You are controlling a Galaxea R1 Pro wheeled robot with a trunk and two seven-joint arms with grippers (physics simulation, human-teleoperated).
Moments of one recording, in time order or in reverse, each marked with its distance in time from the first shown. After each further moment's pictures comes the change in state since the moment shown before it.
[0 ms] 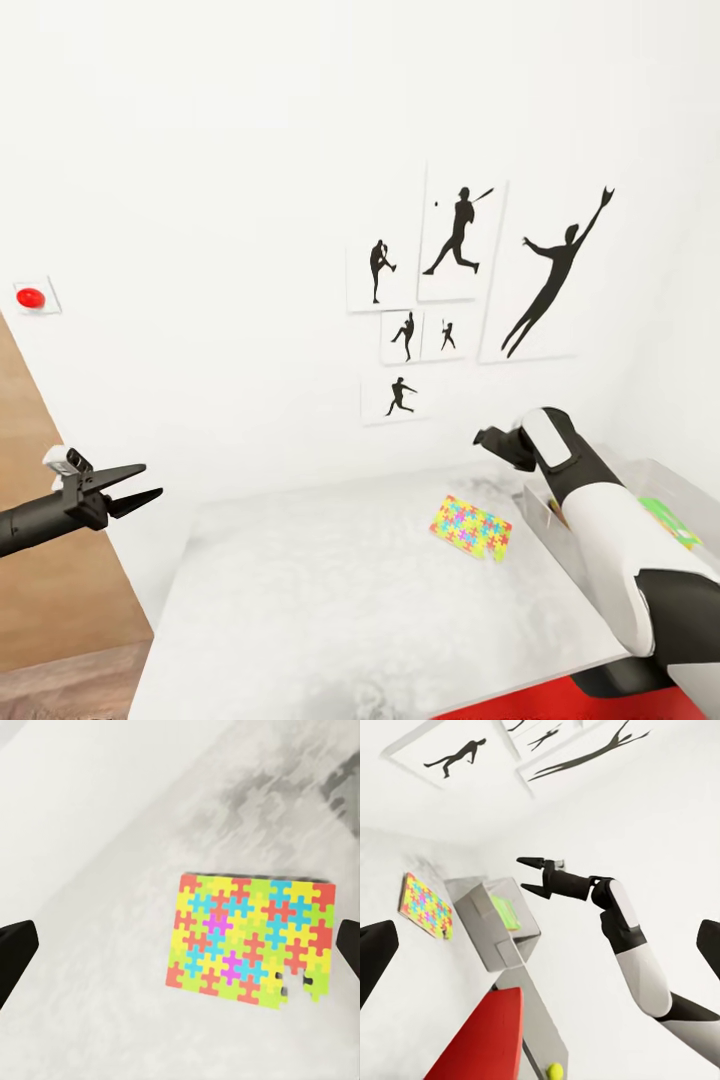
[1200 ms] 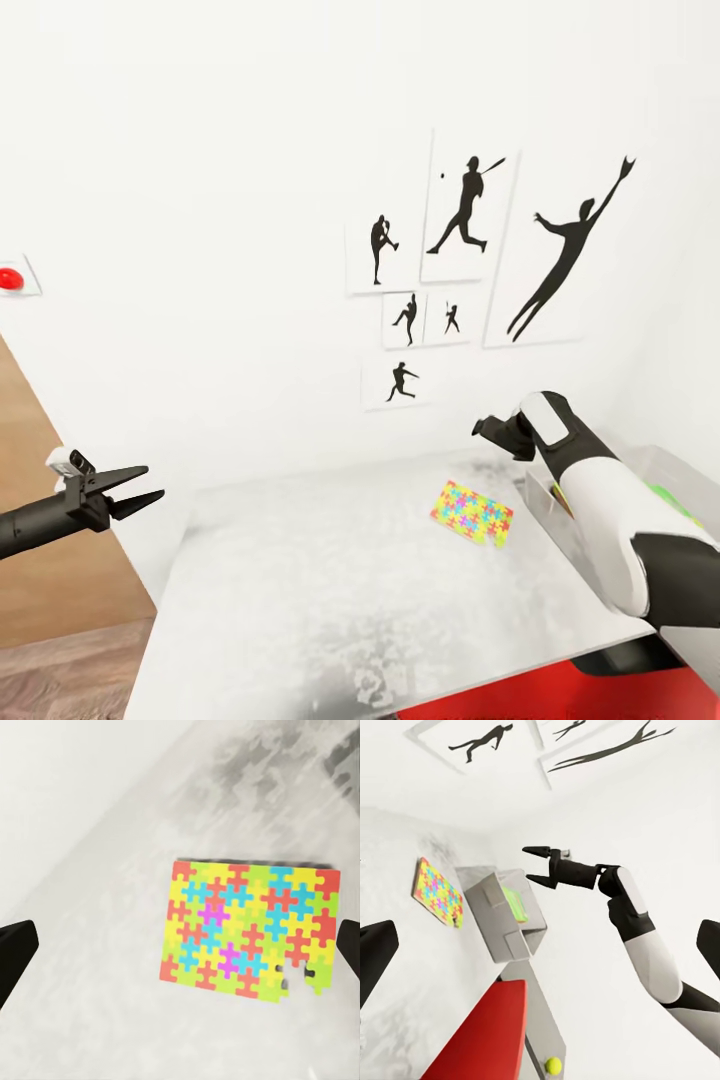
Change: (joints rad) left arm 0.001 -0.002 -0.008 0.001 -0.002 0.000 0.001; right arm -0.103 0.002 0.001 0.123 -0.002 0.009 -0.006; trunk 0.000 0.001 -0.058
